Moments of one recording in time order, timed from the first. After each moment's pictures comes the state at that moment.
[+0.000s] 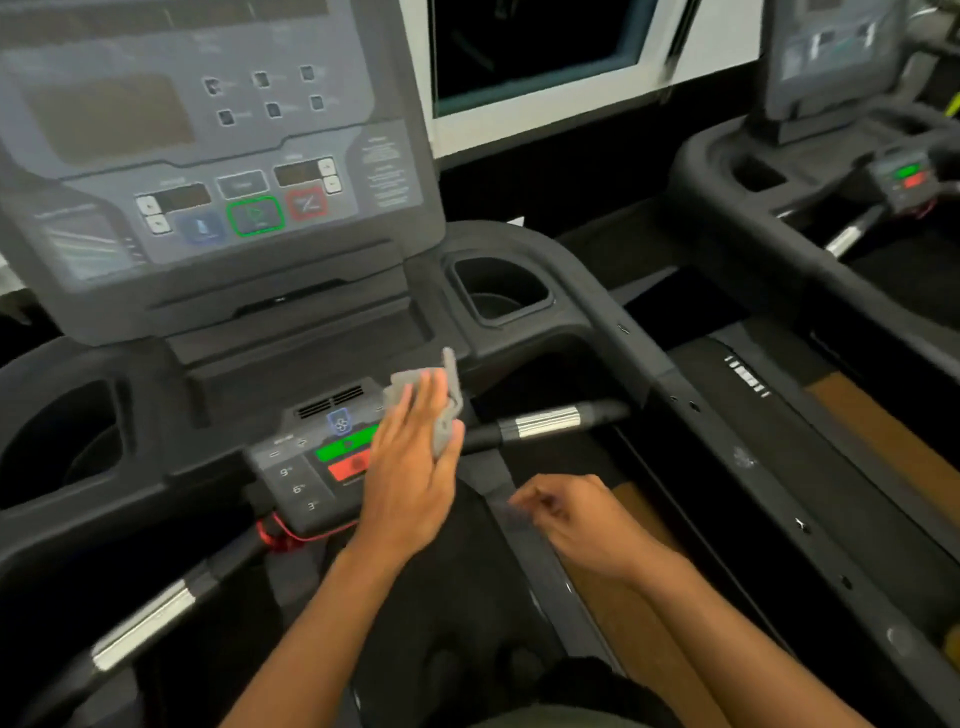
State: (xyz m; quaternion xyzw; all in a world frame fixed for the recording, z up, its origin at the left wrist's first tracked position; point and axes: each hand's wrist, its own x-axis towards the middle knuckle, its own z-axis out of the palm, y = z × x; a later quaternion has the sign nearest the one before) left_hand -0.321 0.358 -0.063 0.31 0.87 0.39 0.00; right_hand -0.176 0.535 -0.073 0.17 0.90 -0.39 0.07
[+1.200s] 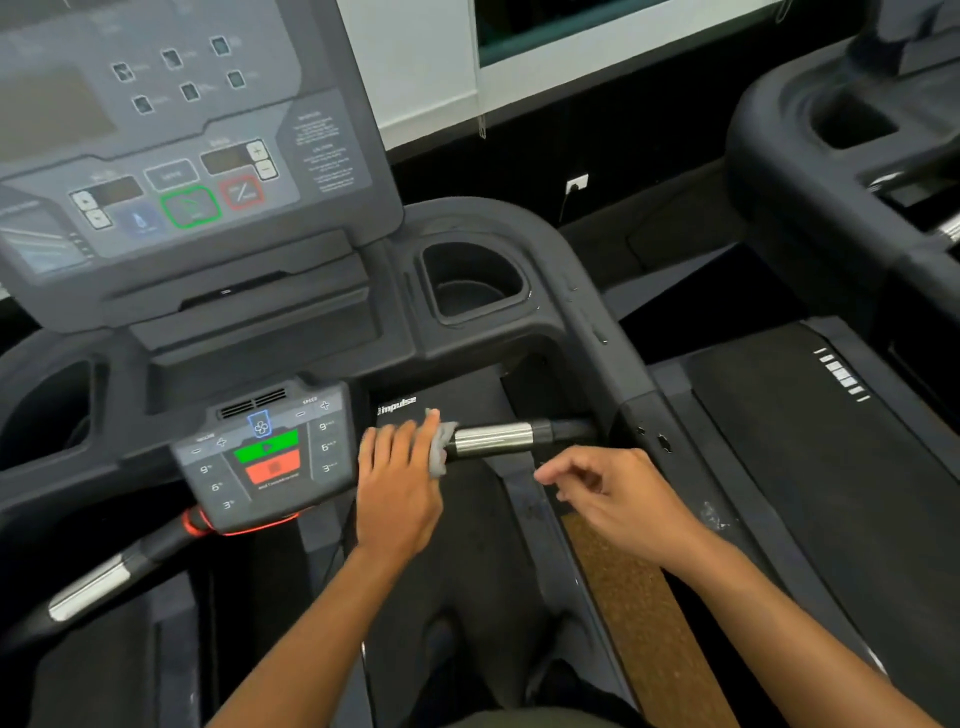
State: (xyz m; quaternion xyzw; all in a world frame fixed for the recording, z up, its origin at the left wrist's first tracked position) left_hand -0.297 0.452 -0.159 0.26 0.96 0.02 -0.07; right_hand -0.162 0.699 -0.064 0.11 0.86 -0.49 0.05
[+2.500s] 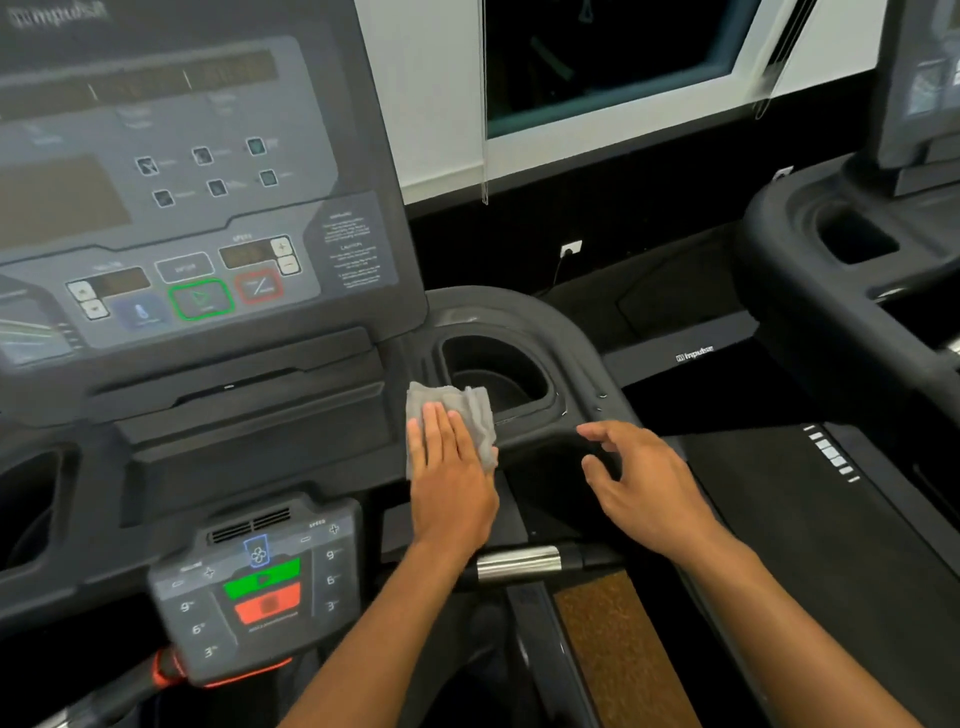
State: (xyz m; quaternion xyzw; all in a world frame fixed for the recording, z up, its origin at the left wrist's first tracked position) left_hand -0.405 0.553 -0.114 0.22 0.97 0.05 0.06; right_hand -0.292 0.746 -0.039 0.19 0.93 -0.31 -0.03
